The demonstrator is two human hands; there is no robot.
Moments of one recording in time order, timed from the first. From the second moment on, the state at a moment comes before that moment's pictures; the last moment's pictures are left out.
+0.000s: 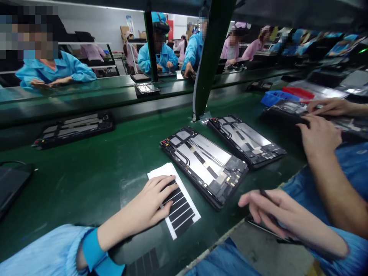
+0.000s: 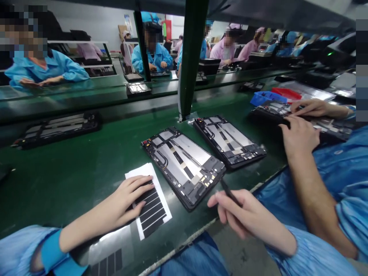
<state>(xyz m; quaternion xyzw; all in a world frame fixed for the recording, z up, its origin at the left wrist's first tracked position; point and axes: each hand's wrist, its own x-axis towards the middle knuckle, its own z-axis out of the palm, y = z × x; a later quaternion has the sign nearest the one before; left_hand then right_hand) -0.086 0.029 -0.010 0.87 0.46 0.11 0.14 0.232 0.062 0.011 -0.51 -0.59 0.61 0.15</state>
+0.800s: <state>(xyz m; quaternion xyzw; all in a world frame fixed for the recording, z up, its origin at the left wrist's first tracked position) -0.064 0.041 -0.007 0.86 0.44 0.11 0.24 0.154 0.077 0.012 -0.21 -0.85 0.43 0.20</state>
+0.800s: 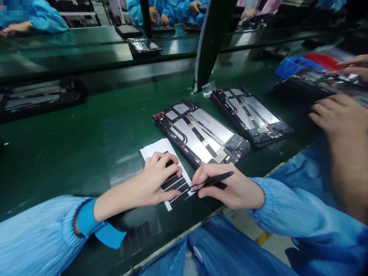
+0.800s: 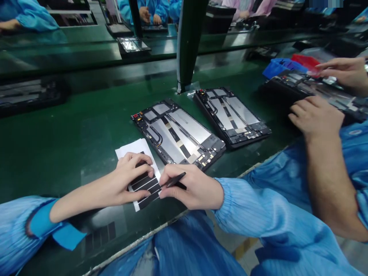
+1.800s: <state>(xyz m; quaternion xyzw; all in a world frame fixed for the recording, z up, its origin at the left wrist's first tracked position) -0.074 0.068 -0.011 0.83 0.44 0.26 0.24 0.110 0.144 0.005 -0.28 -0.80 0.34 0.41</state>
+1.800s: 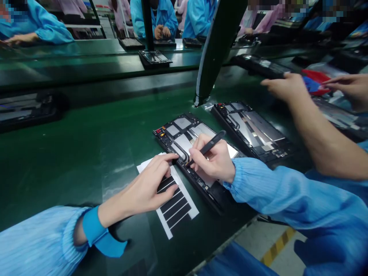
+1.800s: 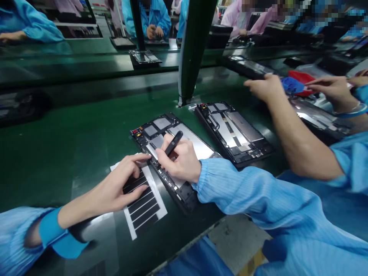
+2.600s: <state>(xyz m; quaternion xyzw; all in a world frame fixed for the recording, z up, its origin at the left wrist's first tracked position) -0.058 0.074 0.001 0.91 0.38 0.16 0.07 0.121 0.139 0.007 -0.19 -0.79 0.29 0.51</state>
